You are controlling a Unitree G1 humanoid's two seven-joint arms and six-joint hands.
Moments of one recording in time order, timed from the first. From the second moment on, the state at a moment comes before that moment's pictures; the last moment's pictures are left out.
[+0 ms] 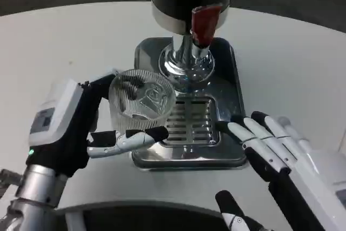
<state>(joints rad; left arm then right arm) -0.26 0.36 0.06 0.11 0.57 -0.45 0.14 0.53 -0.14 0.09 -0.99 -0.92 -0.19 0.24</state>
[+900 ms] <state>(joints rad) -0.73 0.29 -0.26 0.79 0.72 -0.49 0.54 0.61 -0.07 0.06 -1.03 -0.95 -0.21 0.21</state>
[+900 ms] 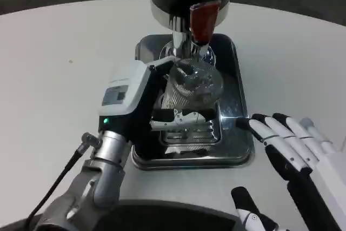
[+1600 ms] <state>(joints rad) -0.79 0.28 -0.32 0.94 0.68 -0.52 0.61 0.63 -0.04 0.04 -1.03 -0.93 -0.24 0.21</state>
